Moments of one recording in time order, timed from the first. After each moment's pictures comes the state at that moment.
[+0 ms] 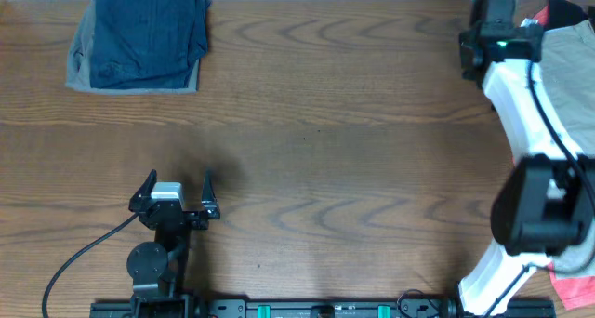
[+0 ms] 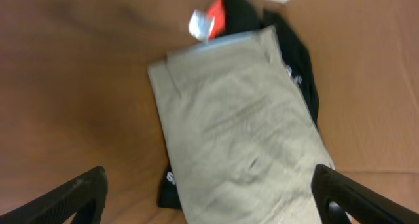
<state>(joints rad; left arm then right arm) 0.05 0.01 0.02 -0.11 0.07 -0.01 -0.01 1.99 1.60 -0.50 0.67 -0.16</state>
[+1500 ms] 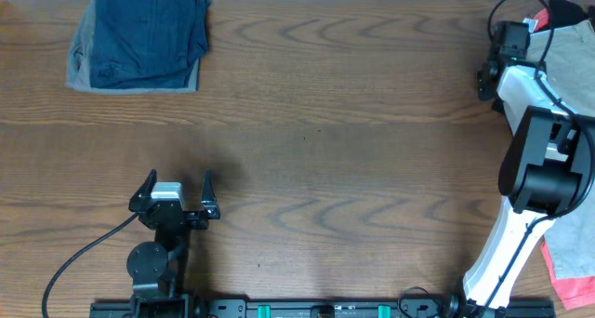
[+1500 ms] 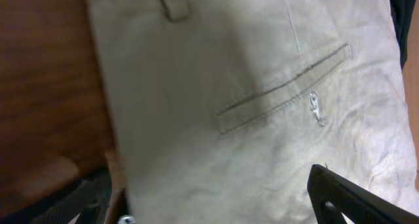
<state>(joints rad) 0.05 0.01 0.02 -0.11 0.07 -0.01 -0.21 2.26 1.60 -0.39 0.57 -0.28</state>
